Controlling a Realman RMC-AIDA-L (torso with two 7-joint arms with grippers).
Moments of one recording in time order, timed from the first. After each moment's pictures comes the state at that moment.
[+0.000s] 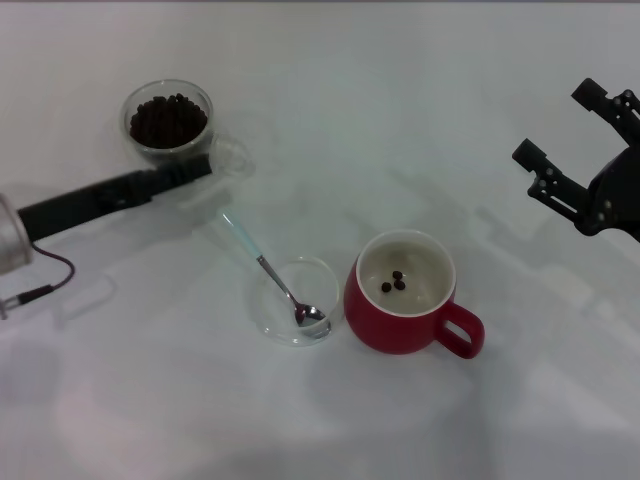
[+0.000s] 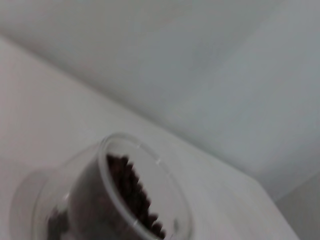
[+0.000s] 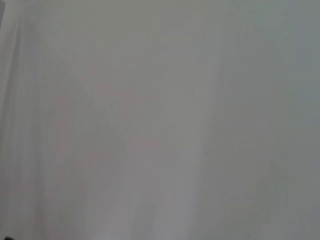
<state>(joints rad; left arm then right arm) -0.66 -2.05 2.84 -0.27 -0.40 1.41 -1.61 0.28 2.00 -2.29 0.02 0.26 -1.75 0.31</state>
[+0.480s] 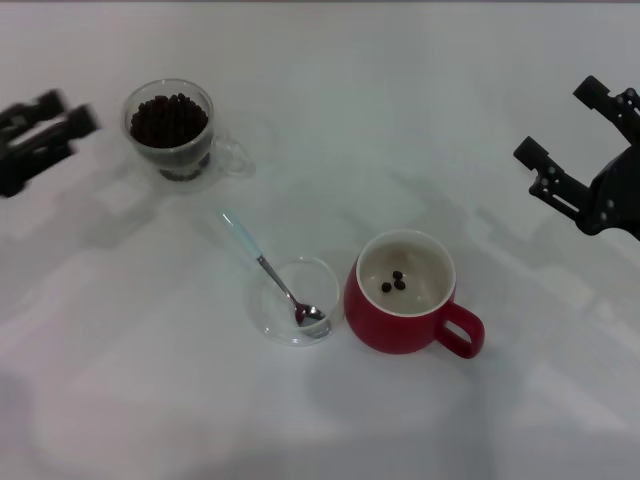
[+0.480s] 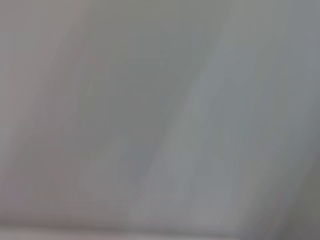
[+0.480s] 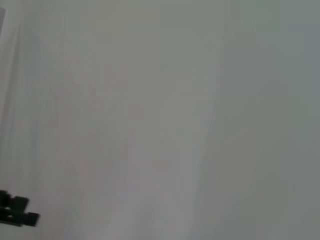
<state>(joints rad) -0.54 -2.03 2.84 -0.48 -0.66 1.80 -1.27 0.27 2.00 -2.29 0.01 0.26 -1.77 0.32</state>
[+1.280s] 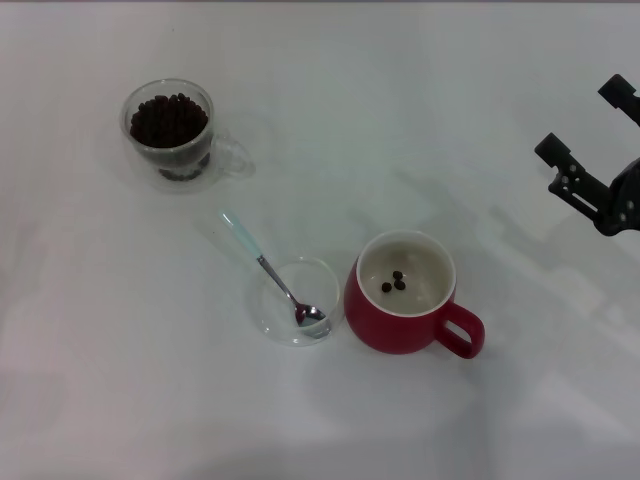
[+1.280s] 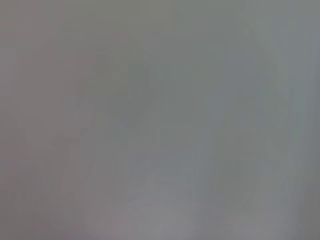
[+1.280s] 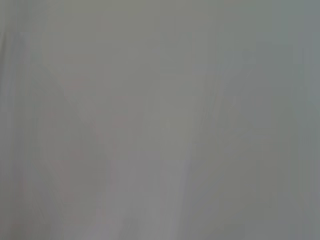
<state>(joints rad) -0.20 -2.07 2.83 -0.43 -1.18 1.56 -0.76 0.24 2.00 -2.29 0.01 0.30 -1.79 0.30</state>
